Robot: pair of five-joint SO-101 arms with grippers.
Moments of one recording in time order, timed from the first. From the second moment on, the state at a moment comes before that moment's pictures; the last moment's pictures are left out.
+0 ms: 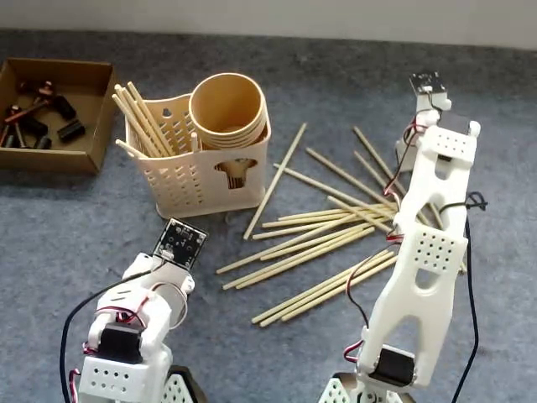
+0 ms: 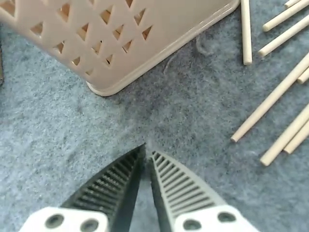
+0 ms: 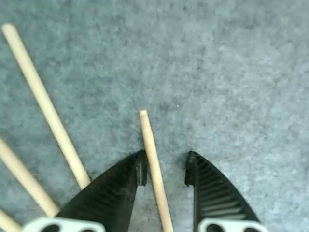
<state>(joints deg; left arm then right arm) 3.0 -103.9 95.5 66.2 -13.7 12.7 63.3 -61.1 76.5 26.5</state>
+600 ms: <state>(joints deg) 3.0 -103.9 95.5 66.2 -13.8 14.8 63.4 -66.9 93.3 31.8</state>
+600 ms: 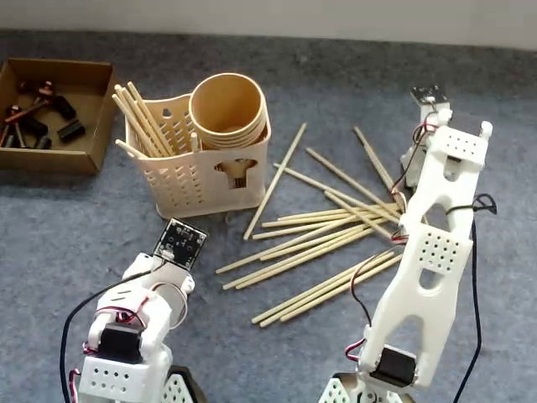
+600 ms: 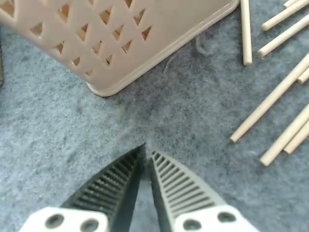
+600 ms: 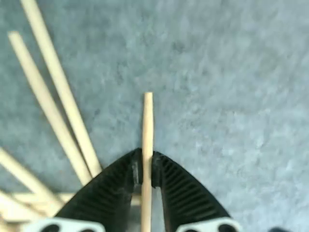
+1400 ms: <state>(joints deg) 3.0 -103.9 96.0 63.7 -13.8 21.9 59.1 -74.3 100.1 32.1</state>
